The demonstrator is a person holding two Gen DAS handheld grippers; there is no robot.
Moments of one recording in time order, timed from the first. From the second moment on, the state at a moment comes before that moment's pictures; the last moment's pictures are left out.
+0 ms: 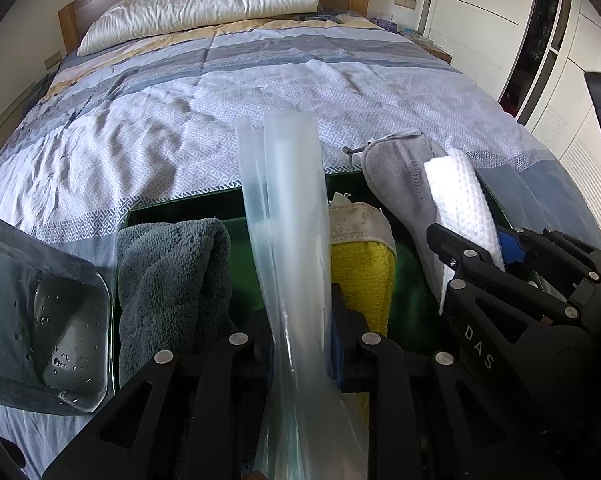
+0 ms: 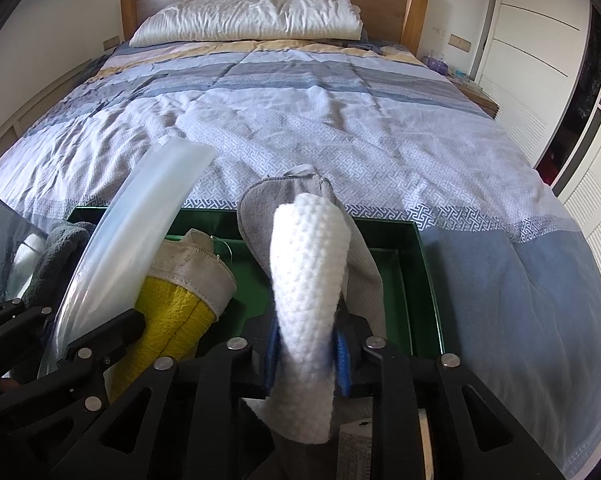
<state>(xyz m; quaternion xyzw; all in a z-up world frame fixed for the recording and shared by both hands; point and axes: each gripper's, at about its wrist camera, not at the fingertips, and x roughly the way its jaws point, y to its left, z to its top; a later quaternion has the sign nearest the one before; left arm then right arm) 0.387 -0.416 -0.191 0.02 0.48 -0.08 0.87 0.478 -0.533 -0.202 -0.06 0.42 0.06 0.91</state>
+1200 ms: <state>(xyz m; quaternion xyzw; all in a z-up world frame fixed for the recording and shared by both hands) 0.387 -0.414 -0.192 0.01 0.48 -0.07 0.87 0.478 -0.541 -0.202 -0.05 0.42 0.05 0.90</state>
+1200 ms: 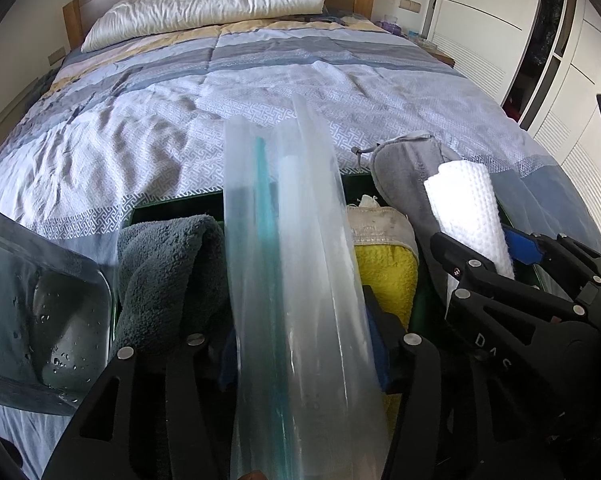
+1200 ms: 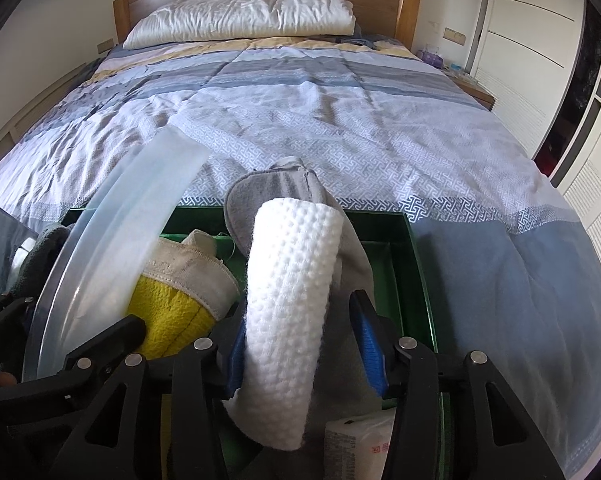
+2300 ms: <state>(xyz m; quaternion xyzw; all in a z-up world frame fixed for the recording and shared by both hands) 0.388 -0.414 -0.187 -0.01 0.47 -0.06 0.88 0.474 -0.552 -0.191 -0.05 0.41 0.03 0.91</state>
